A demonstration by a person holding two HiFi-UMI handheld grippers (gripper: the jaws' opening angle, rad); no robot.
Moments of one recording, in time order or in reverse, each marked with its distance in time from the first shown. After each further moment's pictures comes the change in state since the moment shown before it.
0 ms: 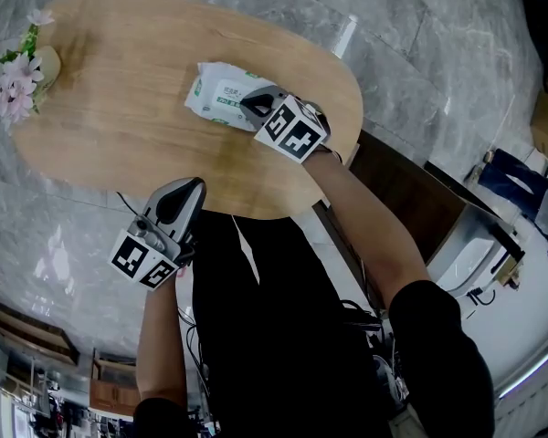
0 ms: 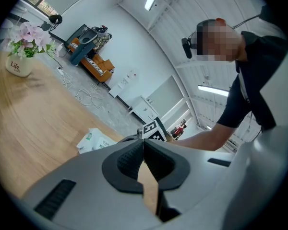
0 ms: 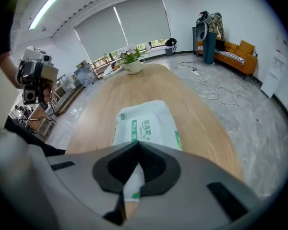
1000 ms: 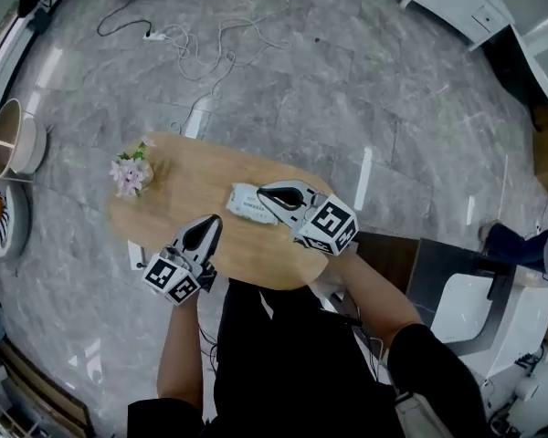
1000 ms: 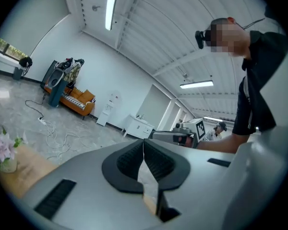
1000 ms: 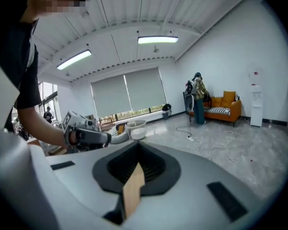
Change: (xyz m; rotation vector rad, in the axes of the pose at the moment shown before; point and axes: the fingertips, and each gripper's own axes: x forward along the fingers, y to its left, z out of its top) left arm -0.026 -0.182 0.193 0.353 -0.172 -0.017; right arm -0.370 0.088 0.199 0.004 -0.767 -0.039
